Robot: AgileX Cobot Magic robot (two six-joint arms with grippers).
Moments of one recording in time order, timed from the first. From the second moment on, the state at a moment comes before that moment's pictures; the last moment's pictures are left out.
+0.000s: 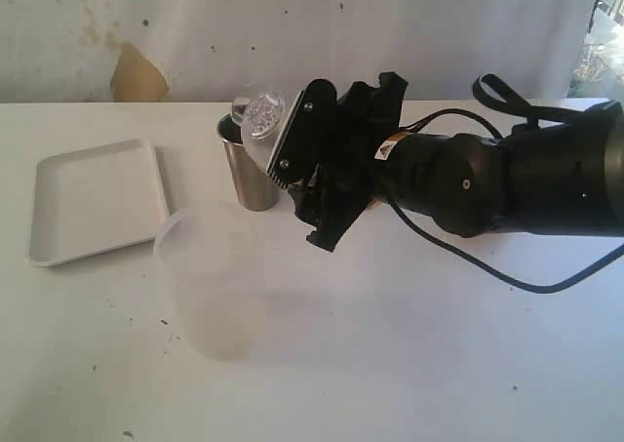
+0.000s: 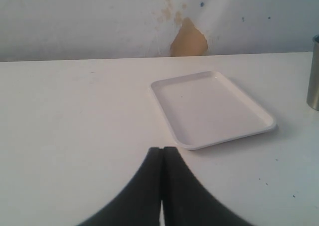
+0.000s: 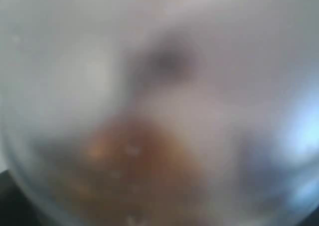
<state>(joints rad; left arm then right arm) 0.03 0.00 0.00 0.09 0.29 -0.04 0.53 1.66 -0.93 0.42 -0.21 -1.20</state>
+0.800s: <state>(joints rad) 0.03 0.00 0.00 0.09 0.29 -0.04 0.53 1.72 -0.93 0.42 -0.36 -1.48</state>
